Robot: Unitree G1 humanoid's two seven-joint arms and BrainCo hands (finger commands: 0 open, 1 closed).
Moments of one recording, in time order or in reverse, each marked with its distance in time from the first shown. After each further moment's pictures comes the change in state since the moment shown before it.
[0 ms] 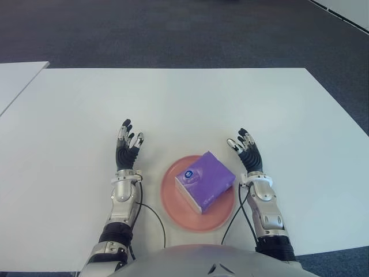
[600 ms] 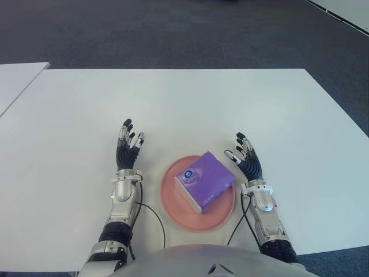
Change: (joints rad) left arm -0.011 0.008 0.001 0.026 -0.001 -0.025 -0.004; right arm -0.025 -0.082 0.039 0.291 -0.074 -0.370 0.033
